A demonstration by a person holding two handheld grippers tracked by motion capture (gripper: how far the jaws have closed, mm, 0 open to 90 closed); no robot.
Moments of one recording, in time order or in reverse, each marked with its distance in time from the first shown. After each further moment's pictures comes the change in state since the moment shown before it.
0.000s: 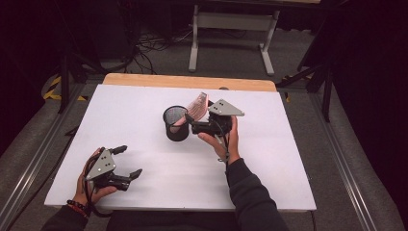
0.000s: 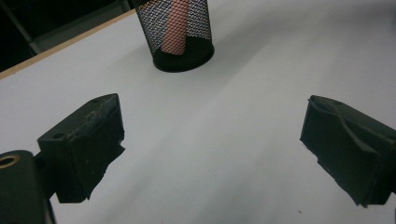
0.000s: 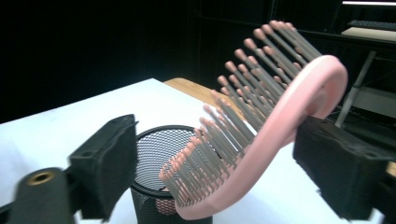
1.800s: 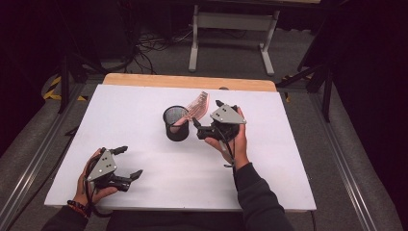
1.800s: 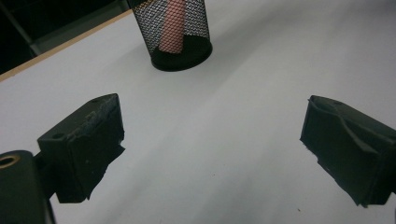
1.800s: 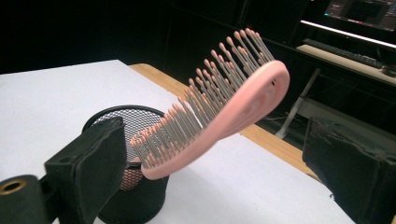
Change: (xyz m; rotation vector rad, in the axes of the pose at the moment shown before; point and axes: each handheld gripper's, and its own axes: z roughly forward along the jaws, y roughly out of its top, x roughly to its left) left arm -0.003 0.000 0.002 0.007 0.001 0.017; right arm 0.004 0.000 -0.024 0.021 -0.145 -0.169
